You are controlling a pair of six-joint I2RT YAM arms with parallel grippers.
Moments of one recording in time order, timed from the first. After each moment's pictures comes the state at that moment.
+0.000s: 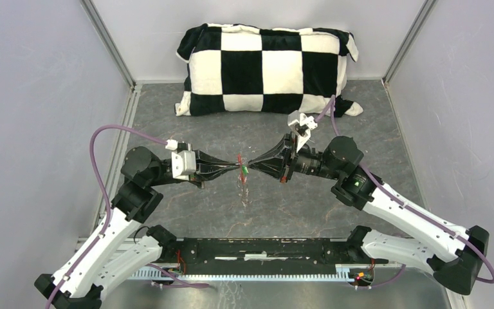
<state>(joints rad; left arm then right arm) -0.59 0.69 0.81 0.09 0.87 0.12 0.87 0.97 0.89 0.22 -0.49 0.42</state>
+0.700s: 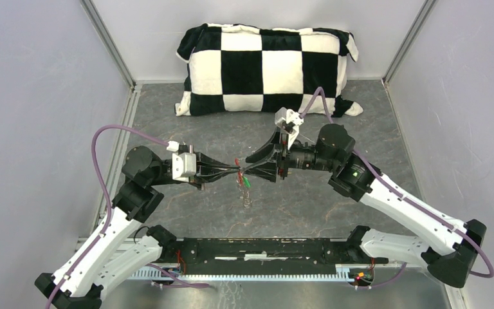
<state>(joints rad) -0.59 0.70 0.81 0.10 0.92 0.12 0.86 1.06 1.04 0.02 -0.59 0.31</state>
